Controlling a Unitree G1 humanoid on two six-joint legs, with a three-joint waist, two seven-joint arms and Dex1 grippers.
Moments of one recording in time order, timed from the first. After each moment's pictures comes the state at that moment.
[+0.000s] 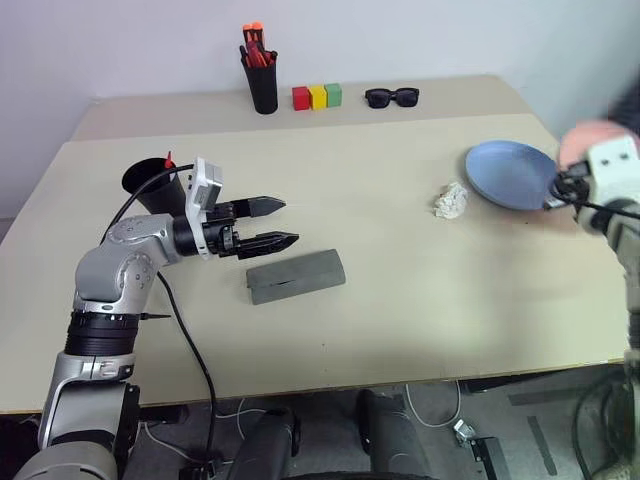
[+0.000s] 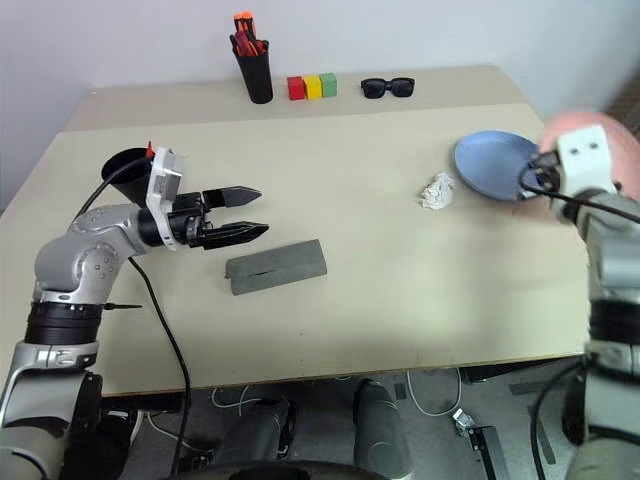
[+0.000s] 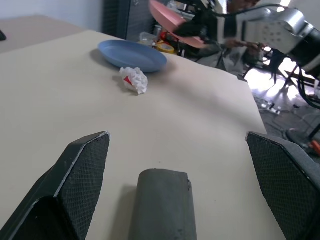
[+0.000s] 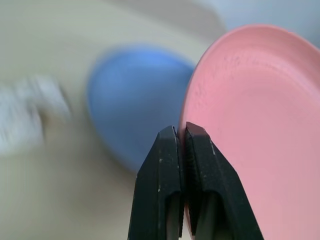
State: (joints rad) left arm -0.55 0.59 0.07 0.02 -0.60 0.58 -1.15; right arm -0.73 -0.81 -0.15 0.51 0.06 0.34 0.48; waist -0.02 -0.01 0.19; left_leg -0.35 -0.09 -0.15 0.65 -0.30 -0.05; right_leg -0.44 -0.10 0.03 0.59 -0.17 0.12
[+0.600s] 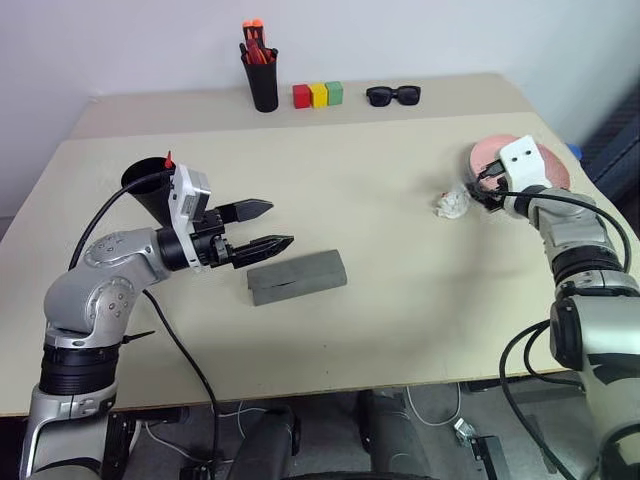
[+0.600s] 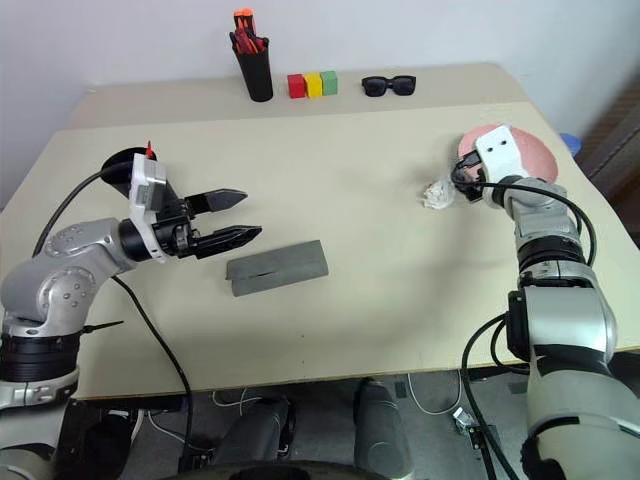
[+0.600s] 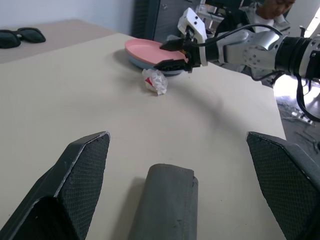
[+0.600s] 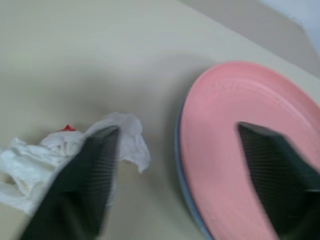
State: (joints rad) left arm -0.43 0.62 0.15 -0.23 -0.70 0.69 -0.97; right arm -1.04 -0.67 -0.05 1.22 -0.04 -0.09 0.53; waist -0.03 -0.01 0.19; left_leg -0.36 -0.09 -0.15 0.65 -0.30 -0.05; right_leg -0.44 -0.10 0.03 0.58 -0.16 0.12
